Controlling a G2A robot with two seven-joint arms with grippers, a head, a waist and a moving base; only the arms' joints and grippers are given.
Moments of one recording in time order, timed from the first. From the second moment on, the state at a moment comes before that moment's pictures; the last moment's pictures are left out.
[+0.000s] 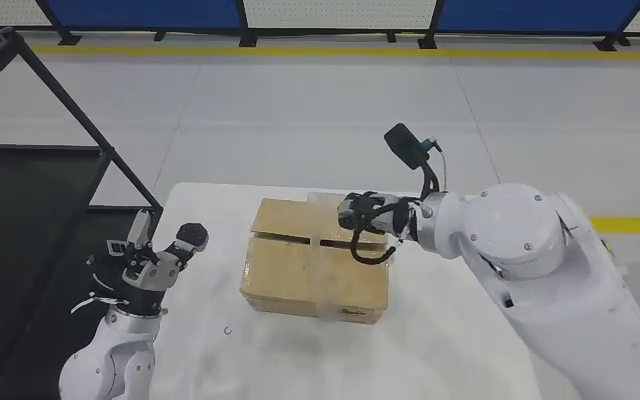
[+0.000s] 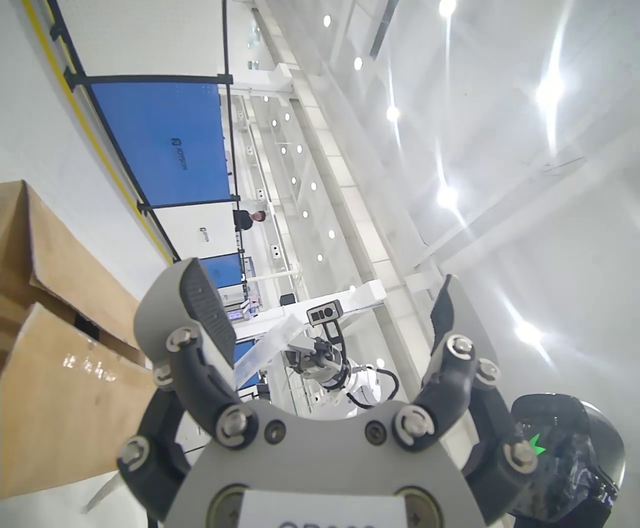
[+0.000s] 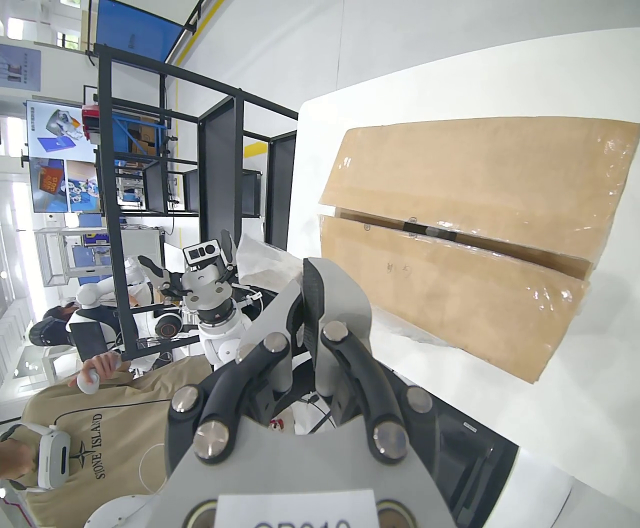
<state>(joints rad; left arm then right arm) 1.31 -1.31 -1.72 -1.87 -0.56 -0.19 -0.46 -0.36 -1.12 0.99 -1.86 -0.01 0.90 0.92</state>
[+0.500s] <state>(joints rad) 1.31 -1.29 -1.67 -1.81 -0.42 -0.24 -0.60 -0.34 -1.14 1.01 -1.88 0.09 1.00 0.80</state>
